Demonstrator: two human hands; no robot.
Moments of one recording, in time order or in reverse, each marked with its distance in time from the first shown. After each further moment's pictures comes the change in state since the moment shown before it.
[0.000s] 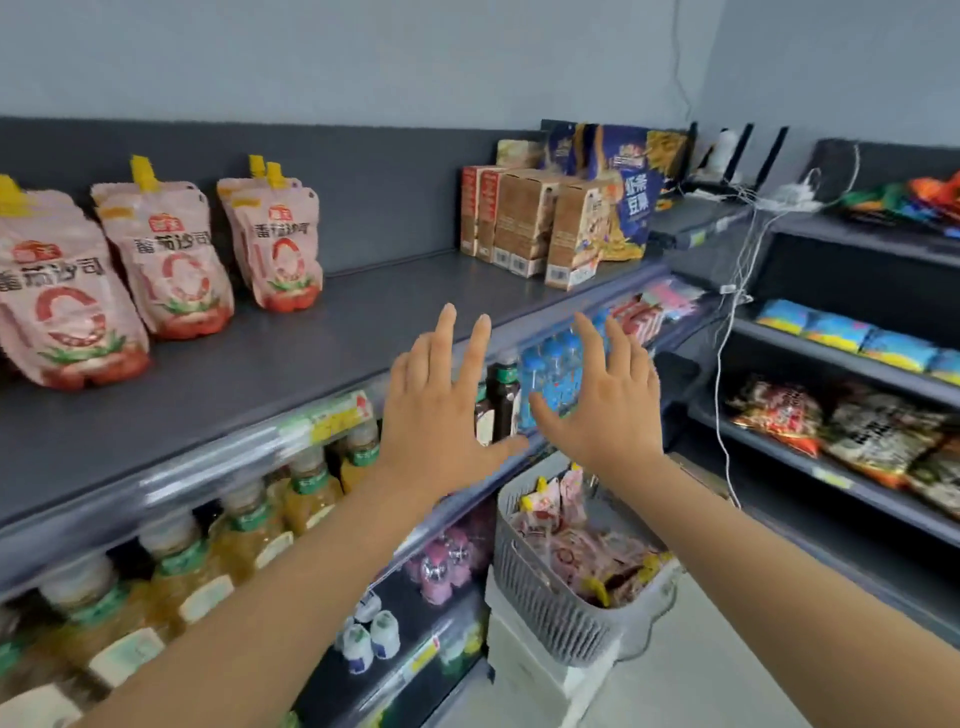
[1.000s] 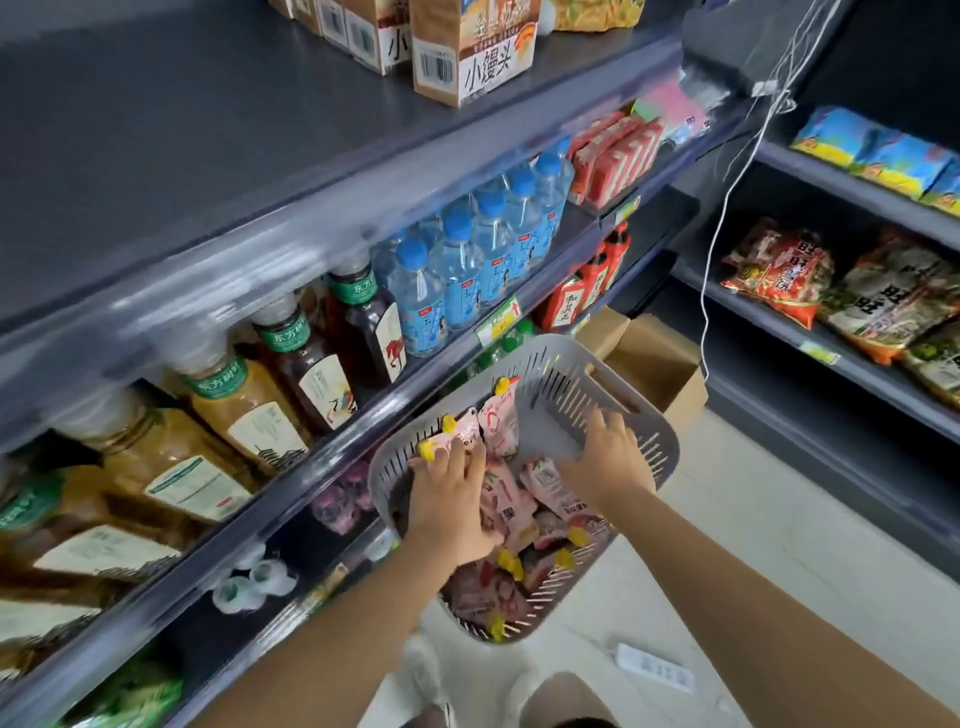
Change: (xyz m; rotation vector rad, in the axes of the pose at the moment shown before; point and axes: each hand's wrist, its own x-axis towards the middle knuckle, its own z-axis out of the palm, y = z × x) left_hand -0.015 0.147 0.312 -0.060 -1.045 0.012; right_hand 0.020 0.245 0.208 0.006 -0.798 0.425
